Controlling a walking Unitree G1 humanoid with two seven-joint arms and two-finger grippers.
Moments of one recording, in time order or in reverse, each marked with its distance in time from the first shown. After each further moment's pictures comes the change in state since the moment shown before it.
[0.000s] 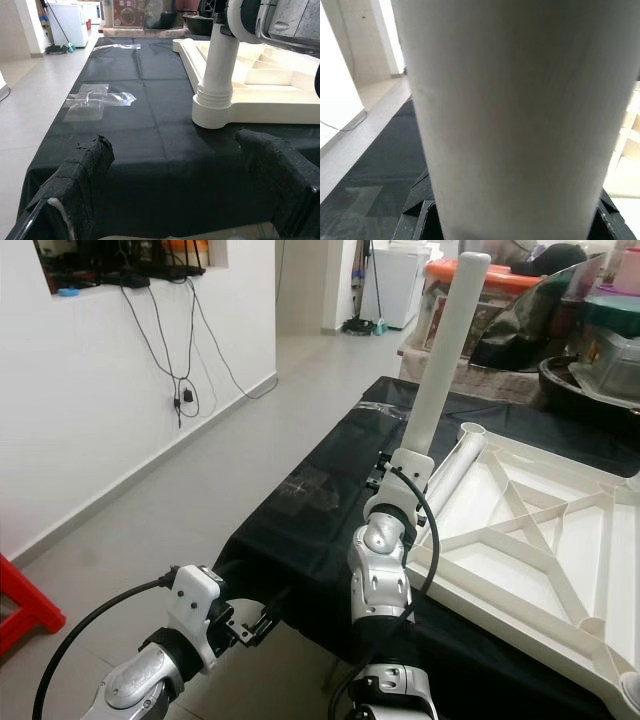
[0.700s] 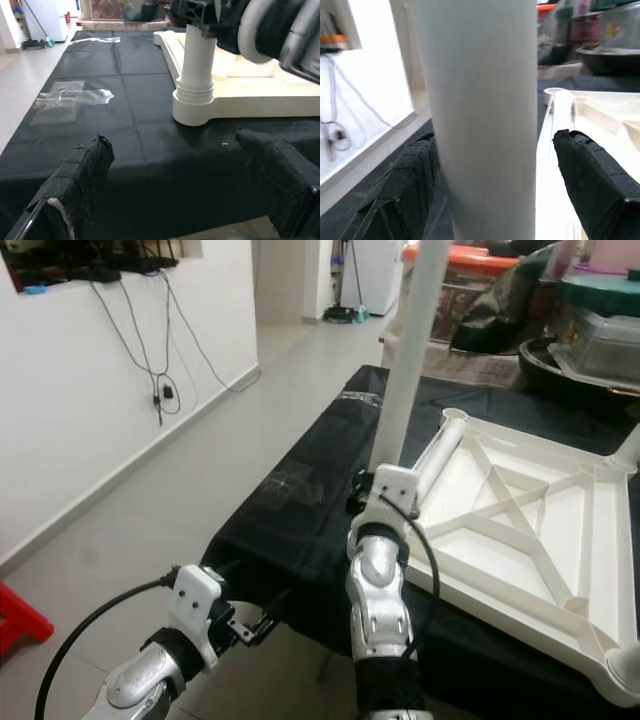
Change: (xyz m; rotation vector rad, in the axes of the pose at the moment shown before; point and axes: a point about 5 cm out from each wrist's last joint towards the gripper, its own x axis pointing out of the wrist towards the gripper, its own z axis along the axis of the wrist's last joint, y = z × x) left arm 0.001 -0.001 -0.001 -0.001 0.003 -0.006; right arm -0.033 -0.008 -0.014 -0.018 -0.096 0.358
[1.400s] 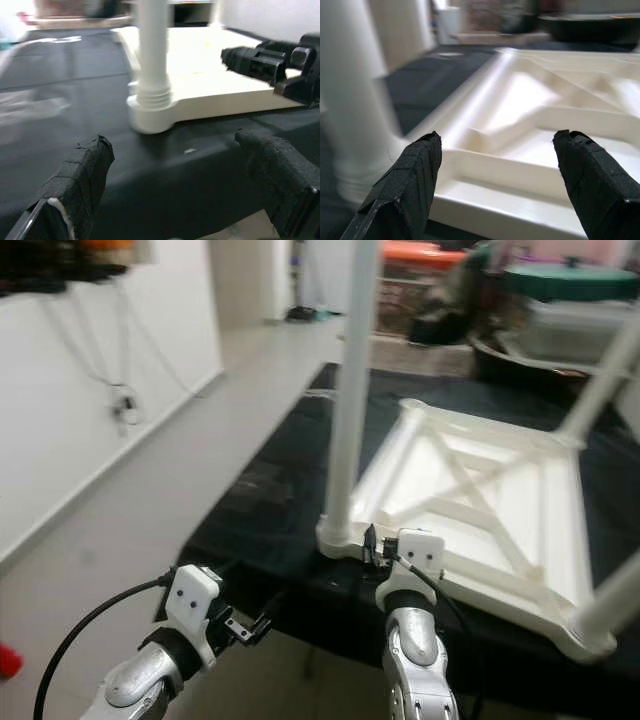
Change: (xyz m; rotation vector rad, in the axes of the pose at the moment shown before) left arm 0.001 0.002 -0.001 0.004 0.001 0.000; right arm -0.053 -0.041 -0.027 -0.049 0.132 0.043
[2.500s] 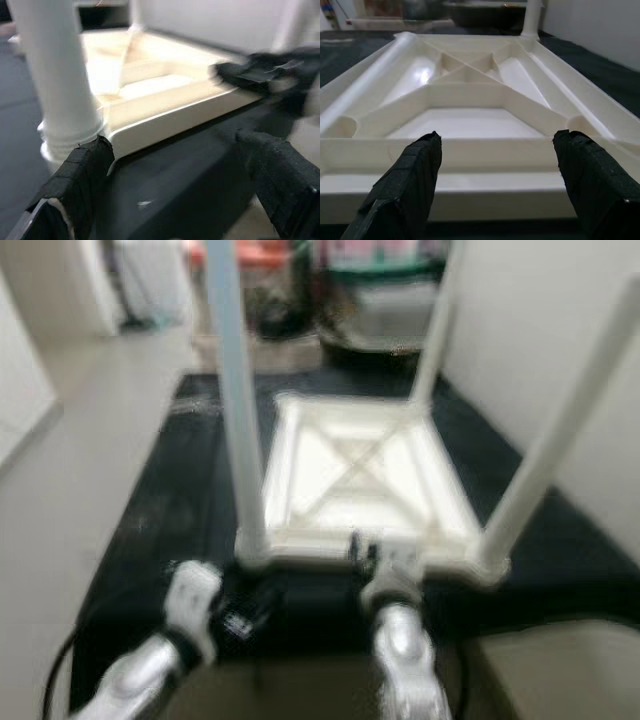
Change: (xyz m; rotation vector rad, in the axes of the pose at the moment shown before) left arm 0.005 0.000 -0.005 -0.018 0.017 0.012; right arm 0.001 0.004 -0.006 -0.042 0.041 -0.011
